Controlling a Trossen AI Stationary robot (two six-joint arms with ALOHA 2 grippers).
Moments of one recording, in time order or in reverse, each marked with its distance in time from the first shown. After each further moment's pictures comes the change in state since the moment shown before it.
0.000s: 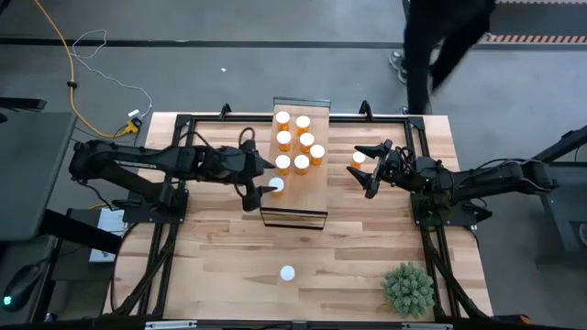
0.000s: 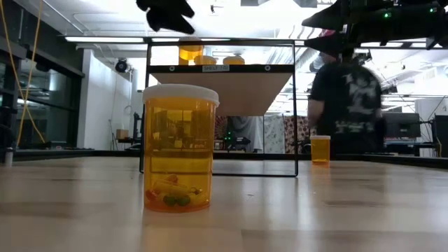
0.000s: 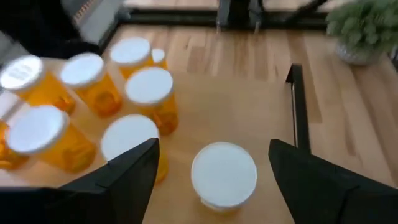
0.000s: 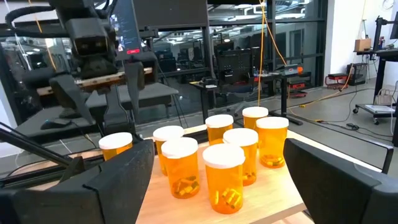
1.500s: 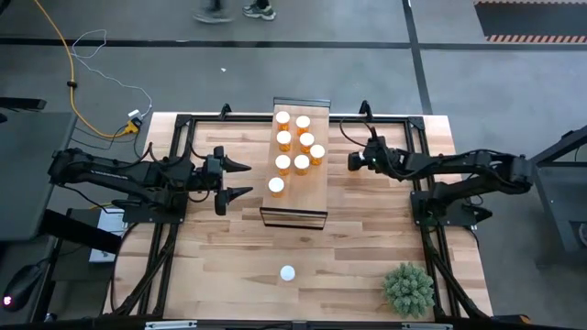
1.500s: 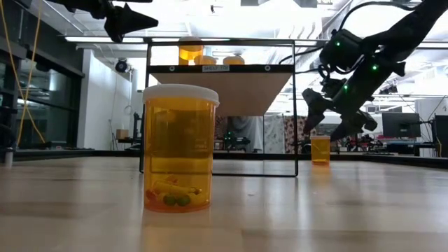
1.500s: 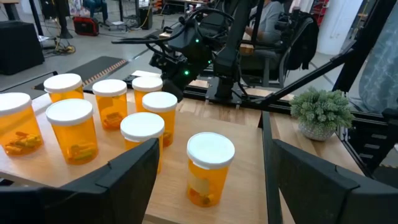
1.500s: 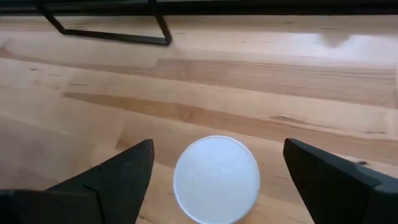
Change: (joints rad) left arm -0.072 -0.489 -0.540 0.482 -0.064 -0.092; right arm -0.378 0.446 0.147 -0.625 0.070 0.731
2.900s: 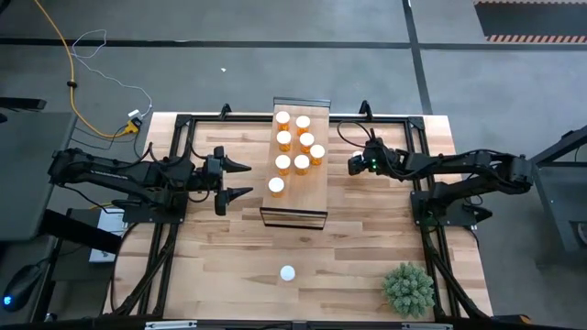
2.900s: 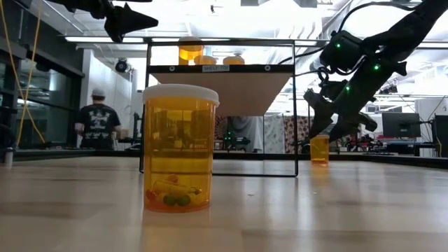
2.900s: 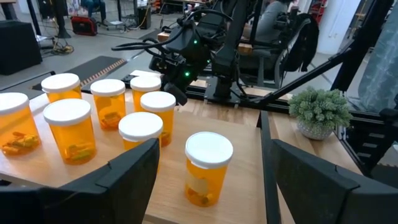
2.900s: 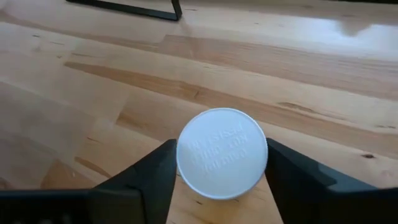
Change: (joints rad) left arm 0.000 0.000 0.000 0.000 0.007 0.000; right arm 0.000 -0.001 0.000 -0.032 -0.060 -0.067
